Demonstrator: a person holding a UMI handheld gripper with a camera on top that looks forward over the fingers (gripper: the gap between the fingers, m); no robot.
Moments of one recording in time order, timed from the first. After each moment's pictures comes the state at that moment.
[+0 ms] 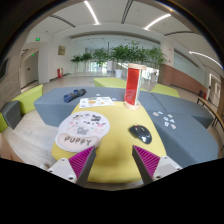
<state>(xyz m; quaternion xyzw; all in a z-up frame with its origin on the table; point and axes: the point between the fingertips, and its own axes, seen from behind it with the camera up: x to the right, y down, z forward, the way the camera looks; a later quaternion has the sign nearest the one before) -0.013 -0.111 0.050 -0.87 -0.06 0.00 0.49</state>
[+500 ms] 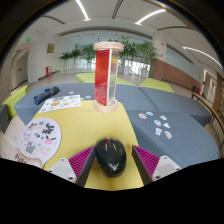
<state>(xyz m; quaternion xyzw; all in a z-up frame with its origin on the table) 0.105 0.039 -0.004 -0.88 -0.02 -0.03 0.47</state>
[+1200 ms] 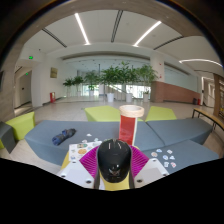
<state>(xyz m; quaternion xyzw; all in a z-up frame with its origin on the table) -0.007 0.064 0.194 -0.81 0.00 0.00 0.59</state>
